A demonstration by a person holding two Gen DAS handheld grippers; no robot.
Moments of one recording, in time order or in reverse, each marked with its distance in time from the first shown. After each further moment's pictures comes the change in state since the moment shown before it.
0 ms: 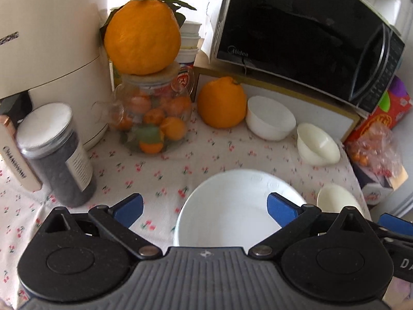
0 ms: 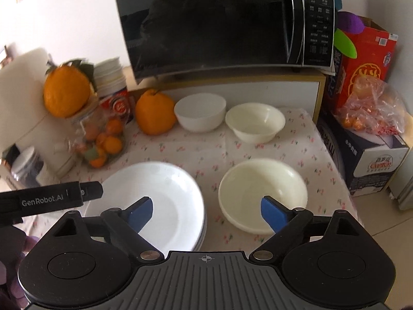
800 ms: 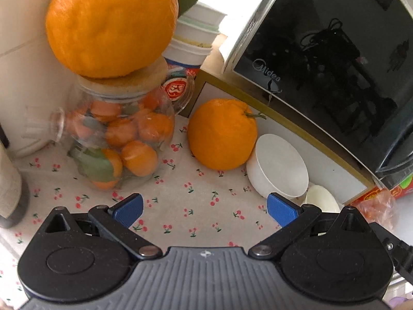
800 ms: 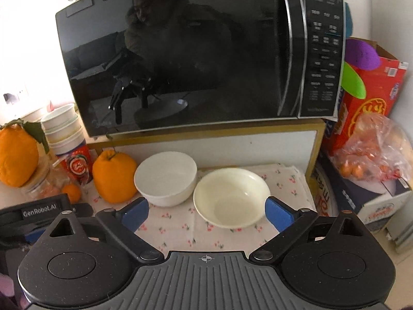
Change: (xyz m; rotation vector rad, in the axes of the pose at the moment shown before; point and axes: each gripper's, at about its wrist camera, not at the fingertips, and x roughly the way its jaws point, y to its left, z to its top) left arm 0.091 -0.006 0.061 -0.286 0.031 -0.040; right arm 0.078 -0.036 0.097 -0.005 -0.075 -0.038
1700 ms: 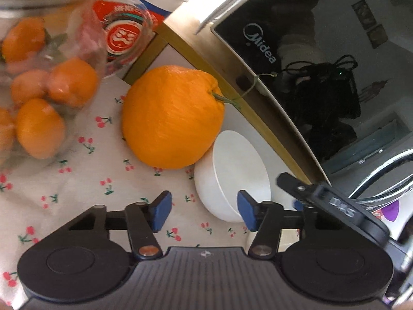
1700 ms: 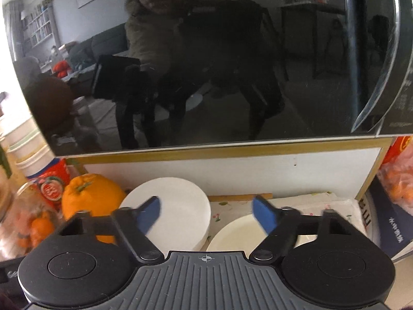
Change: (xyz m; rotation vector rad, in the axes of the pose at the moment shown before) left arm 0.073 -0.004 0.005 -0.192 0.053 -0.293; right arm 0.131 -0.001 0.040 -0.010 0.059 0.101
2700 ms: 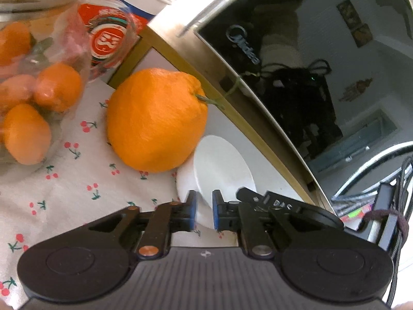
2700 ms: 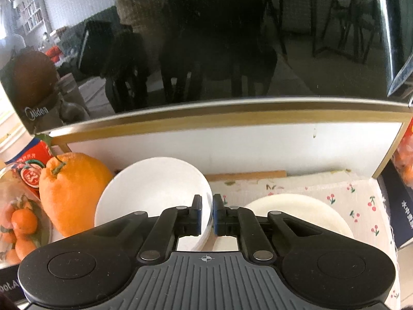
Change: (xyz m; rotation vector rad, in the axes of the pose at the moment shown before) left arm -0.004 0.003 0.003 0.017 -0.025 -0.055; right arm 0.032 0.009 -0.011 0.011 0.116 -0.020
